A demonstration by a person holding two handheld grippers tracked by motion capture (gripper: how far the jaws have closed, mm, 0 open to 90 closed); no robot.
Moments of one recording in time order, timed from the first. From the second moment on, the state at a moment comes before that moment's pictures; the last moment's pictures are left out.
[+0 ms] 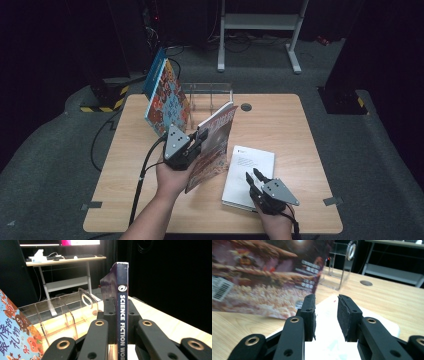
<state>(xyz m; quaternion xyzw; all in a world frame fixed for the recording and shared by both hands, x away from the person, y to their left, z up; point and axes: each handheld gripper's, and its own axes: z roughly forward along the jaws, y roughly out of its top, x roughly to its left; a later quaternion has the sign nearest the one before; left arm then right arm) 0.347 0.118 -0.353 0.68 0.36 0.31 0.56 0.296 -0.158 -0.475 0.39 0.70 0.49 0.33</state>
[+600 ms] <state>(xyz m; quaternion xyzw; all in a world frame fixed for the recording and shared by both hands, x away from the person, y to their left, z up) 0.352 0.110 -0.347 0.69 0.34 0.30 0.57 0.298 -0.170 -0.481 0.41 0.70 0.49 0.33</state>
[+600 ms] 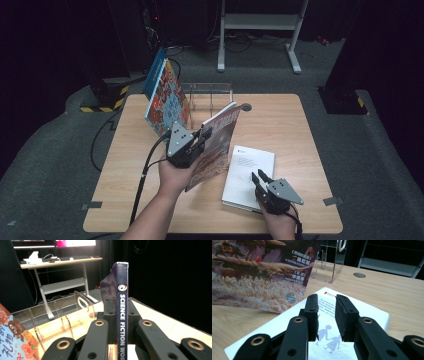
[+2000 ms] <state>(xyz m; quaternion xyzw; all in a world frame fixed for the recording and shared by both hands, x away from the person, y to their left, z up) 0.386 0.109 -0.360 0.65 0.32 0.32 0.61 0.302 -0.180 -0.483 0.42 0.69 0.49 0.32</state>
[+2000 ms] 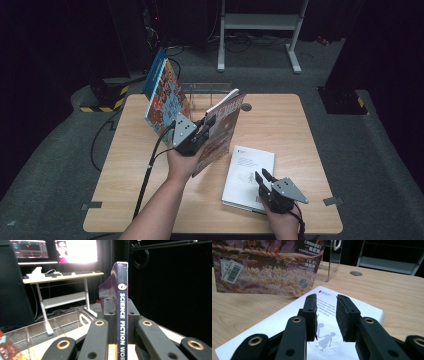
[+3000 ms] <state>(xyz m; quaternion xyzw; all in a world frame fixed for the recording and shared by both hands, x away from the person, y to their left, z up) 0.331 0.164 -0.391 0.66 0.30 0.31 0.61 0.305 -0.180 -0.487 0.43 0.70 0.48 0.32</state>
